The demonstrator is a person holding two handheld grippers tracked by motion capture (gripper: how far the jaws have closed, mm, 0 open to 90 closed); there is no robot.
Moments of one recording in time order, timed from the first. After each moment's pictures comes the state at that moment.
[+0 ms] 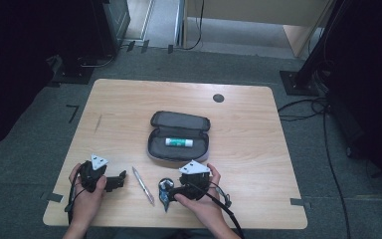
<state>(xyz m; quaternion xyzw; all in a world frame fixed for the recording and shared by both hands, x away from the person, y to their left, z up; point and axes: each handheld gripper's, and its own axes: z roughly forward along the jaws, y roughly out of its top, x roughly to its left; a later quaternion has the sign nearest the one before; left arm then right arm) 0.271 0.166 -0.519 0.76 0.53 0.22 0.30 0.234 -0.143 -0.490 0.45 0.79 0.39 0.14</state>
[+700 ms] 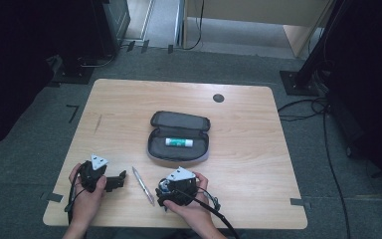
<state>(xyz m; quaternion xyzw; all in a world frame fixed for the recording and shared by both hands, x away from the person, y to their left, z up) 0.271 0.166 -0.519 0.76 0.53 0.22 0.30 0.227 -0.113 -0.511 0.44 0.81 0.37 0.12</state>
